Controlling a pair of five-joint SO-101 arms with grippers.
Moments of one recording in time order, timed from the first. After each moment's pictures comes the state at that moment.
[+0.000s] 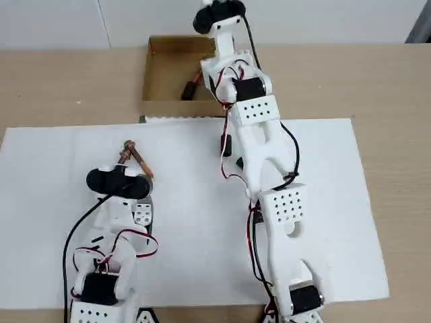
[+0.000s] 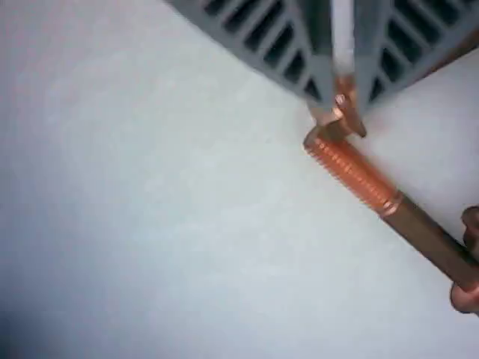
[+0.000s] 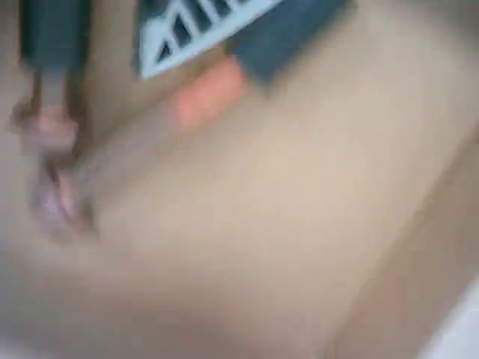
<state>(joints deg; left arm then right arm) 3.1 -103.8 96.6 49.0 0.7 -18.8 60.5 -75.6 57.4 1.5</state>
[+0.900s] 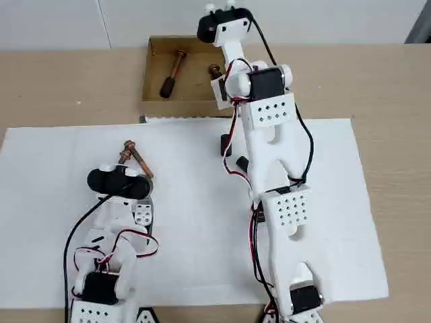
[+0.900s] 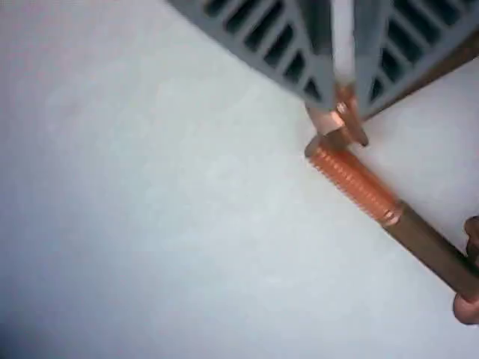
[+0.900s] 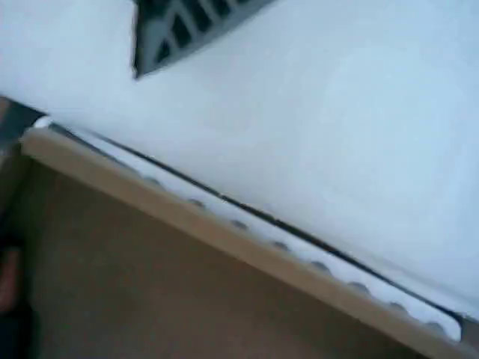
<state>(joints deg) 3.1 -103.8 96.6 49.9 0.7 -18.8 53.9 -91.2 98.8 5.0</state>
